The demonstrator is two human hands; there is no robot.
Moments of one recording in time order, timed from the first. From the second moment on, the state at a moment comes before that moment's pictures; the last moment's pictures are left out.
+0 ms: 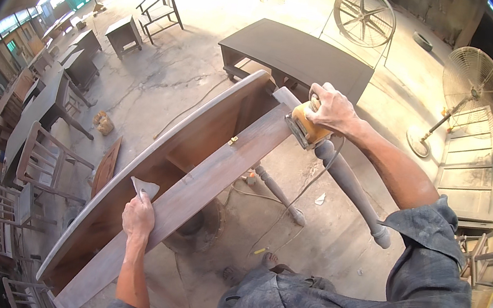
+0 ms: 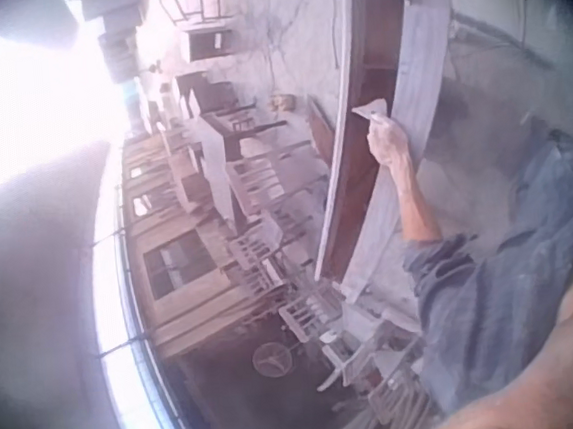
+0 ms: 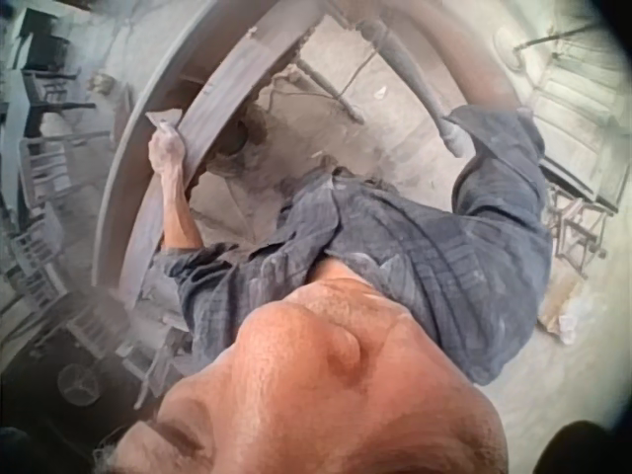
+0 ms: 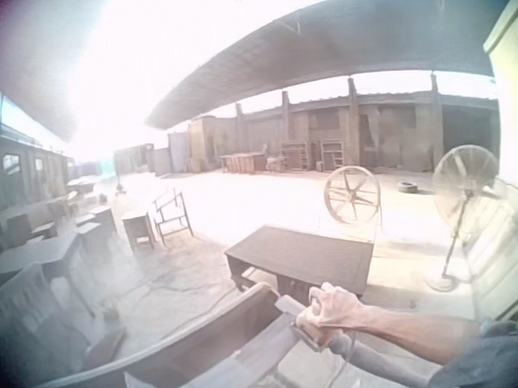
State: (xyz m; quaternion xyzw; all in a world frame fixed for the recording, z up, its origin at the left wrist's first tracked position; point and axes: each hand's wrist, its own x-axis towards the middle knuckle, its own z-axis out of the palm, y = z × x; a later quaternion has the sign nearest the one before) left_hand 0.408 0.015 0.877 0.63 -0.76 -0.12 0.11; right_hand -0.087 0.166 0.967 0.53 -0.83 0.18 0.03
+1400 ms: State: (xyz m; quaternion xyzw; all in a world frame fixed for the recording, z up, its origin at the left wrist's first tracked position) left_hand 0.408 0.018 0.874 0.64 -0.75 -0.08 0.14; right_hand -0.071 0.088 0.998 0.48 -0.87 0.14 -0.03
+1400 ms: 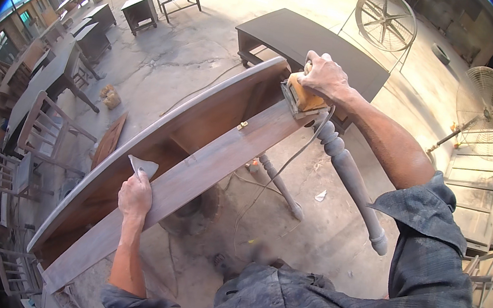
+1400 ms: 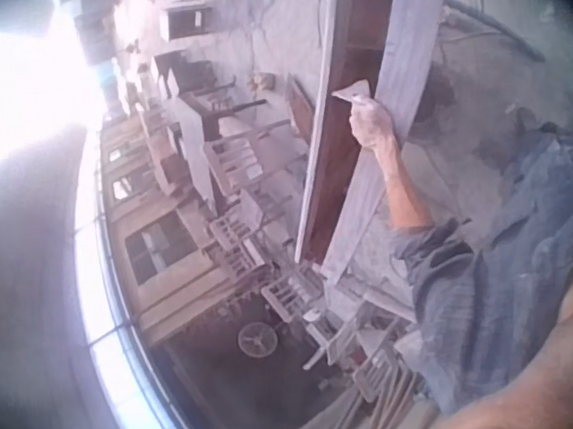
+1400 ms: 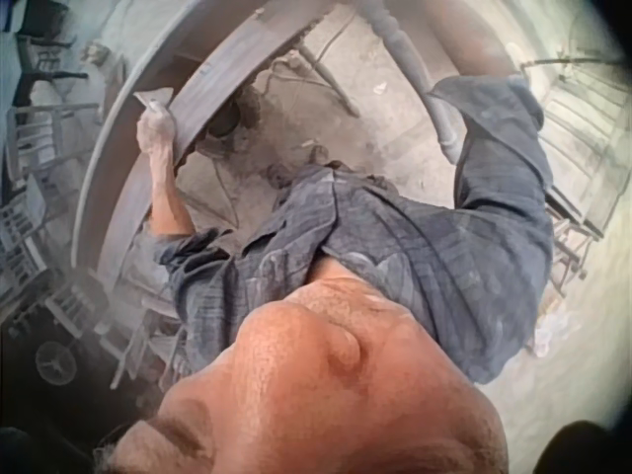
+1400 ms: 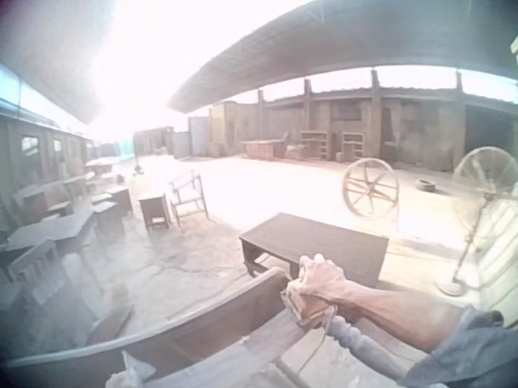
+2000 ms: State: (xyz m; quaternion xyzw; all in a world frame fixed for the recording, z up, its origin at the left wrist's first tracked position) left_hand 0.406 0.024 0.885 0.63 -0.76 -0.12 0.12; right_hand 0.023 0.073 1.001 0.49 -0.86 0.15 -0.03
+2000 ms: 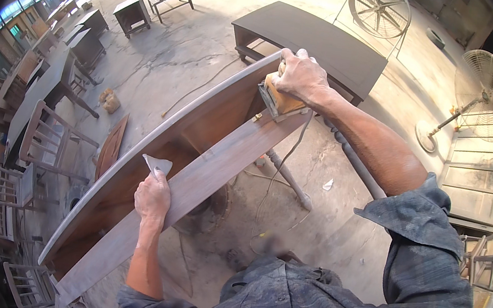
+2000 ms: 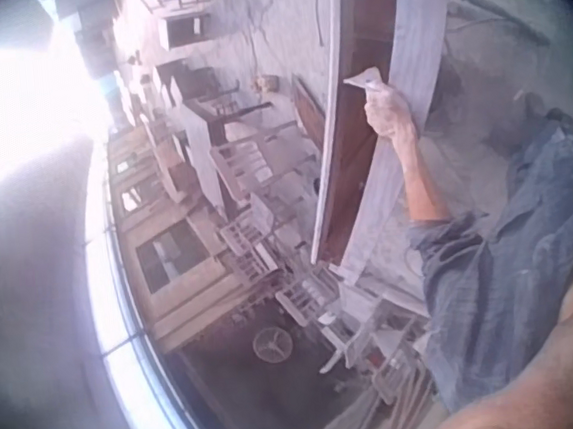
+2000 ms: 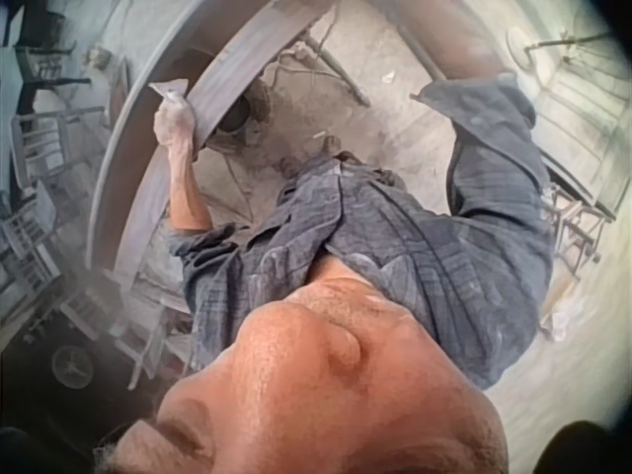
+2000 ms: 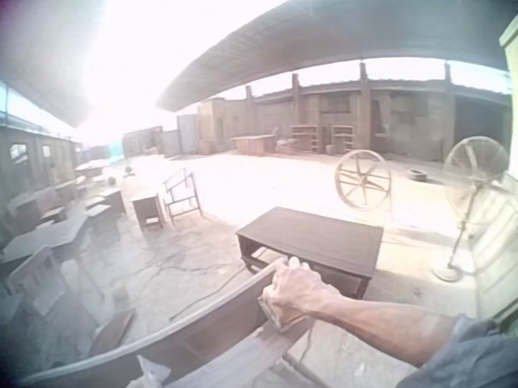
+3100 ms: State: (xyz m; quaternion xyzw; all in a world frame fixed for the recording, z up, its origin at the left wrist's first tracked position) left_hand 0.416 0.024 0.883 0.58 -0.80 -0.11 0.13; right_hand 0.026 0.093 0.990 0.46 -0.87 0.15 -0.01
